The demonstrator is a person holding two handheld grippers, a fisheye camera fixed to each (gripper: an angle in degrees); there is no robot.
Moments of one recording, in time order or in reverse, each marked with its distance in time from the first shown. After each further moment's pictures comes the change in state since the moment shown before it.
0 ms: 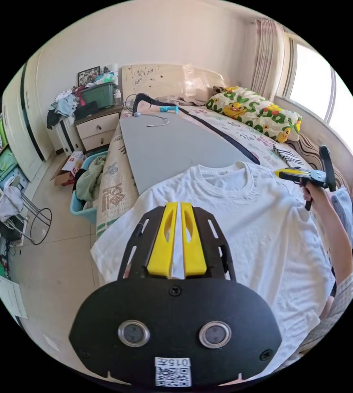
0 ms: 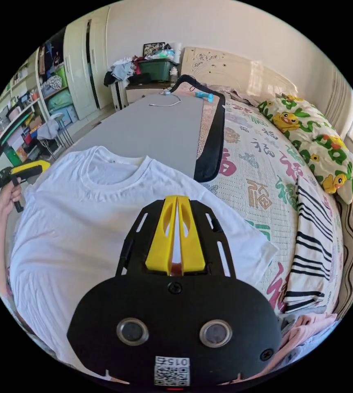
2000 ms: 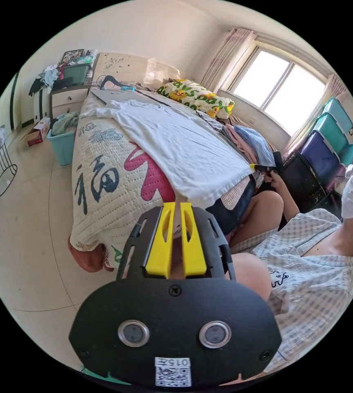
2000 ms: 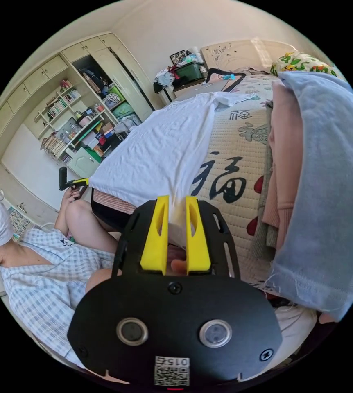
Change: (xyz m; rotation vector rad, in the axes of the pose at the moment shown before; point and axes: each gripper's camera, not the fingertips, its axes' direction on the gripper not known) left arm 0.060 0.510 -0.172 -0.009 0.414 0.008; right arm 0.114 0.619 -0.345 0.078 -0.597 0.126
